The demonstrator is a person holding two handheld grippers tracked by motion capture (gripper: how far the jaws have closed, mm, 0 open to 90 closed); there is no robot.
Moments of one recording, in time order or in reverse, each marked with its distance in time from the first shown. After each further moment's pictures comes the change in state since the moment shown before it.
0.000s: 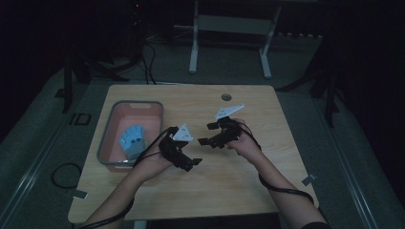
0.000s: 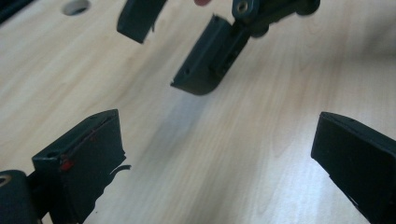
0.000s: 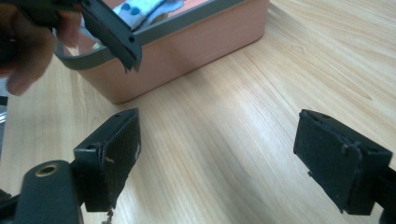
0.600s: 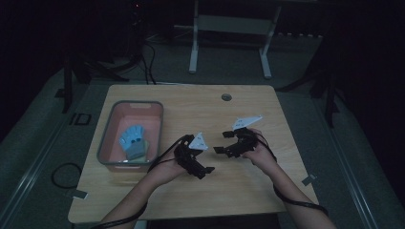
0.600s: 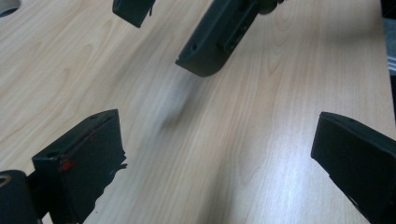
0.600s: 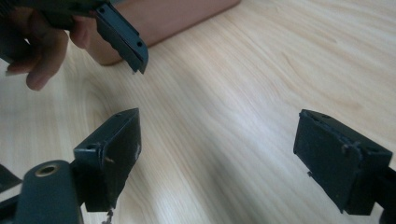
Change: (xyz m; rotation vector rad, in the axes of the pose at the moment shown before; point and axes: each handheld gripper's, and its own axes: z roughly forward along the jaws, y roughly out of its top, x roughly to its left) left arm -0.025 0.004 0.041 -0.015 -0.090 0.034; right arm -0.005 -0.058 -0.036 -0.016 -0.053 0.032
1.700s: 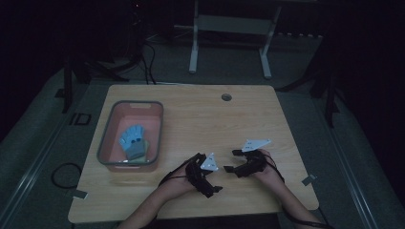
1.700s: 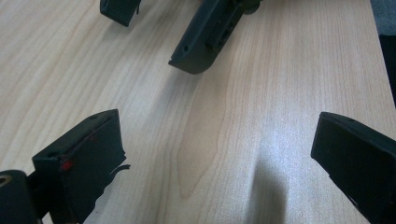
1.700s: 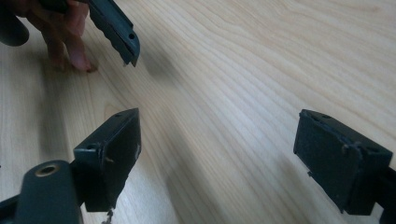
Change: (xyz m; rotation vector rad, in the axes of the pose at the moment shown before) left arm -0.034 -0.027 0.049 0.037 -0.075 0.066; right arm 0.004 -0.081 0.000 0.007 -0.033 0.004
